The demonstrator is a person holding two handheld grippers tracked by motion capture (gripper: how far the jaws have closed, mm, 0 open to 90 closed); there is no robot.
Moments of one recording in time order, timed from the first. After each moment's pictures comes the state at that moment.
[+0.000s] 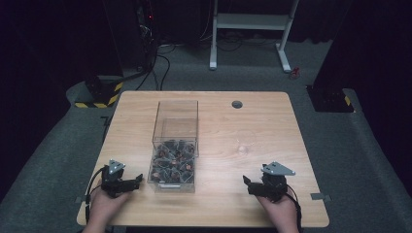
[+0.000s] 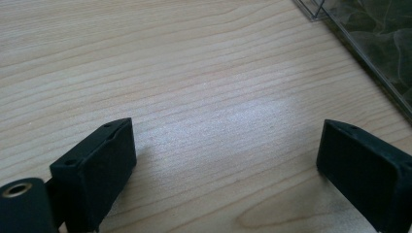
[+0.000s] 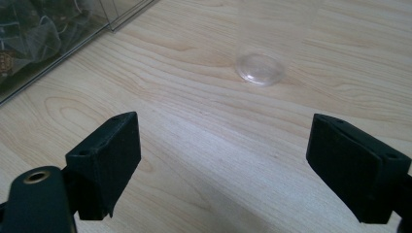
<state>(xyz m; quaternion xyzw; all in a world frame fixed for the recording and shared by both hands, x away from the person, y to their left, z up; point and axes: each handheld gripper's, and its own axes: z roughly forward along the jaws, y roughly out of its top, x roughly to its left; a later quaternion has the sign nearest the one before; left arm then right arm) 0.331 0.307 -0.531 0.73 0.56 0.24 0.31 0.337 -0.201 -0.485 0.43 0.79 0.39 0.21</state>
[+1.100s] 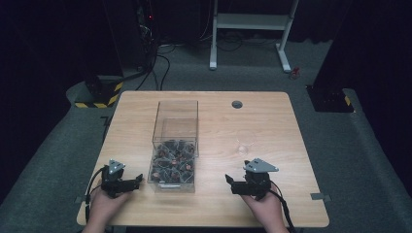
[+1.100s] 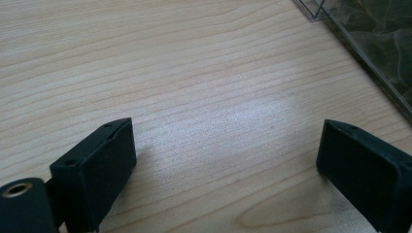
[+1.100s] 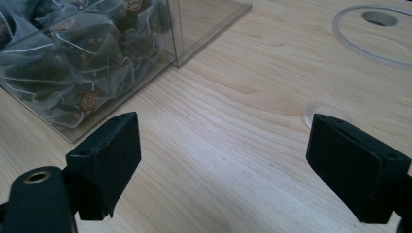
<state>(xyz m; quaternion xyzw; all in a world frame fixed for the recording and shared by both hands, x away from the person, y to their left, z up) 0.330 0.308 -0.531 0.73 0.56 0.24 0.31 0.336 -0.151 -0.464 0.38 0.80 0.42 0.19</state>
